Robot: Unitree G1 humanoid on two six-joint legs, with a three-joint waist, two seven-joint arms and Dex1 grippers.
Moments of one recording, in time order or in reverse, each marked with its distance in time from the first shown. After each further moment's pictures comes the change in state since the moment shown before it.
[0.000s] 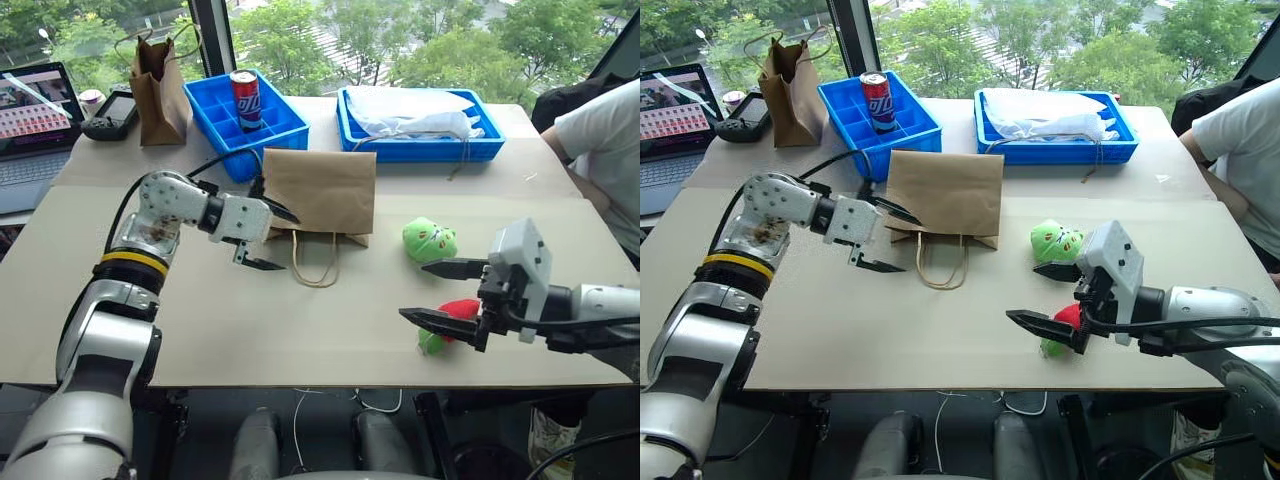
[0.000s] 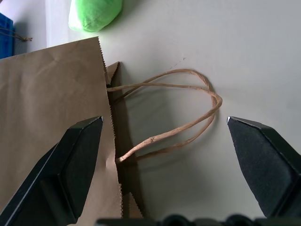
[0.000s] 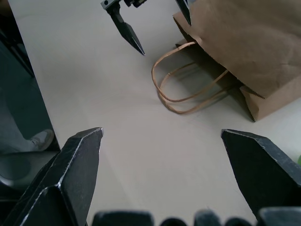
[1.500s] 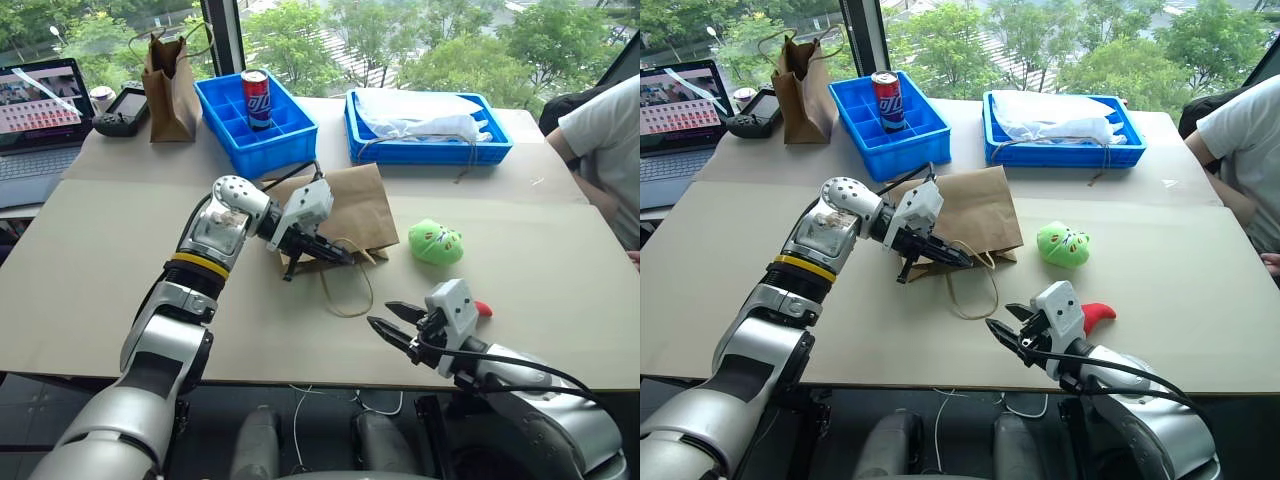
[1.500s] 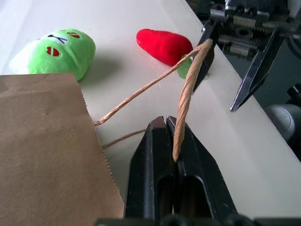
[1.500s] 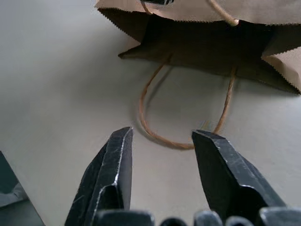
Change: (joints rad) left arm 0.056 -0.199 0.061 -0.479 -0.173 1.071 -0.069; right arm 0.182 0.480 0.342 0.073 -0.415 -0.182 -0.269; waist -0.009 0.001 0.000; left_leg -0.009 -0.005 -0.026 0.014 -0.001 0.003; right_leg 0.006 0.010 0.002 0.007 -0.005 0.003
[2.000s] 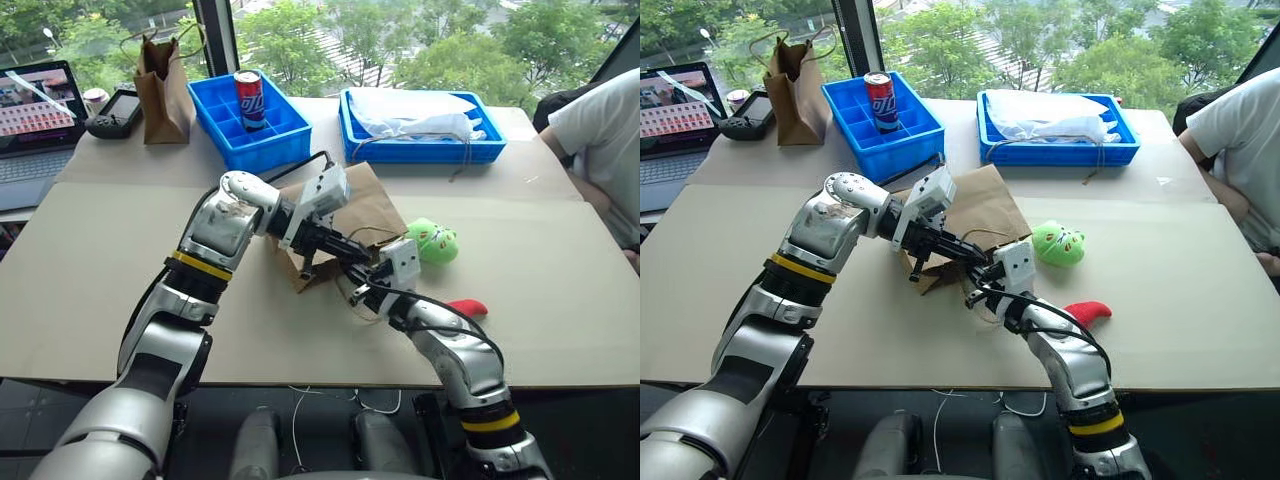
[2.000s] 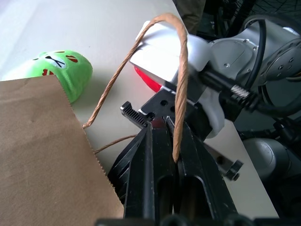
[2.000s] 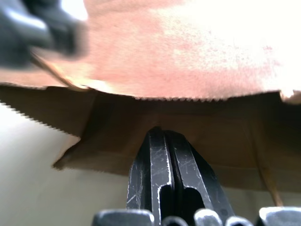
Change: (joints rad) left arm -0.006 0.008 -0.026 -0.119 -0.065 0.228 0.067; right arm -0.367 0.312 0.109 0.628 -0.216 -0.347 0.018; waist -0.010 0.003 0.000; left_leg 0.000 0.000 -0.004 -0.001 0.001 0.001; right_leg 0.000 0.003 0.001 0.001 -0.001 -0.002
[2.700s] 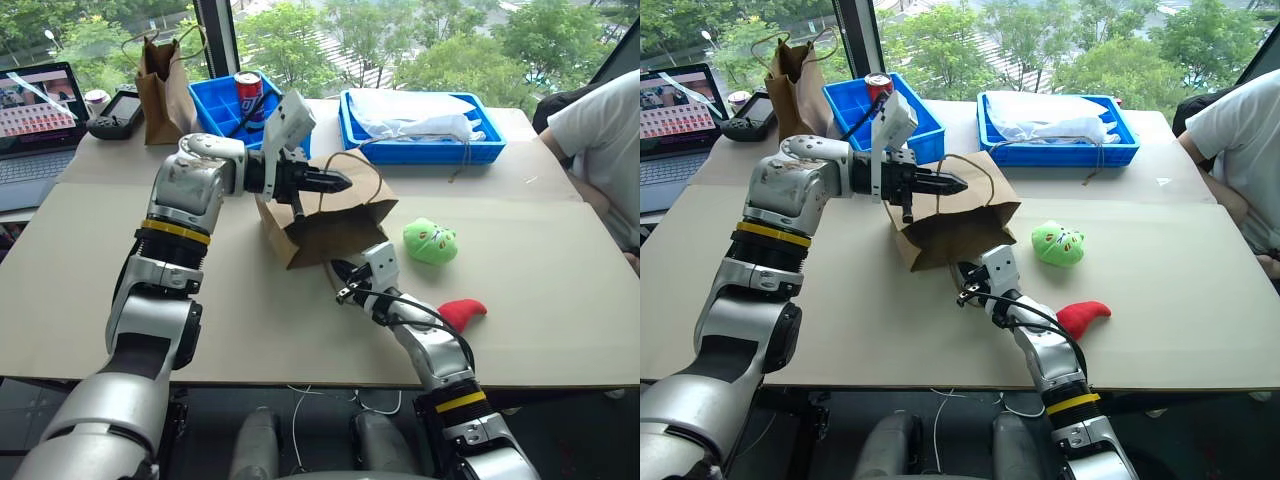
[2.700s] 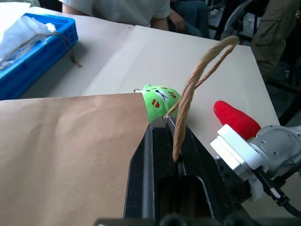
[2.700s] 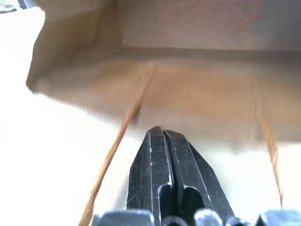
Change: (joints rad) left arm -0.166 0.026 0.229 0.209 -0.077 0.023 0.288; right arm -0.047 0.039 0.008 0.206 -0.156 -0.183 0.025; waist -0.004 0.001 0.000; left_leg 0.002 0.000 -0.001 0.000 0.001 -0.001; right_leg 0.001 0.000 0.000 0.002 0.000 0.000
